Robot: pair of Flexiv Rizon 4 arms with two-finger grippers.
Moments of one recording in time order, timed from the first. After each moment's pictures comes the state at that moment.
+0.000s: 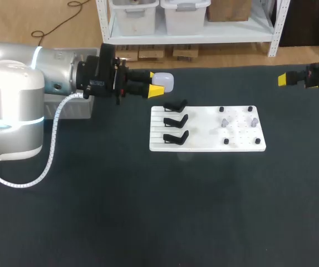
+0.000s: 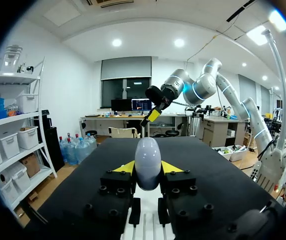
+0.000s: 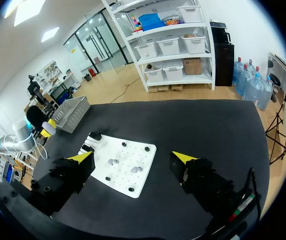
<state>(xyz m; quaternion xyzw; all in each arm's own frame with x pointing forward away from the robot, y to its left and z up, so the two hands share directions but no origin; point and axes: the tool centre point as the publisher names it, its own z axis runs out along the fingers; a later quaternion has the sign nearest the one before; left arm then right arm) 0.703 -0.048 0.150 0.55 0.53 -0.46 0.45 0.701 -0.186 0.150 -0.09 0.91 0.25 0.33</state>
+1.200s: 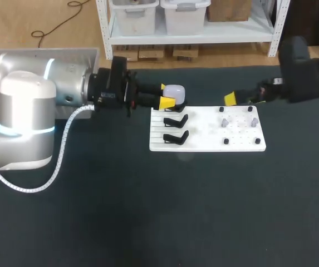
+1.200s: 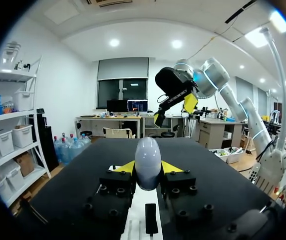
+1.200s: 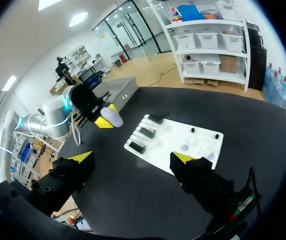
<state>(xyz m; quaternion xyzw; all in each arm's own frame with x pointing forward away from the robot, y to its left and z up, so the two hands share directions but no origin) 0.679 -0.073 0.134 0.55 0.52 -0.48 0.44 0.617 -0.041 0.177 -0.20 0.88 0.33 0.28</state>
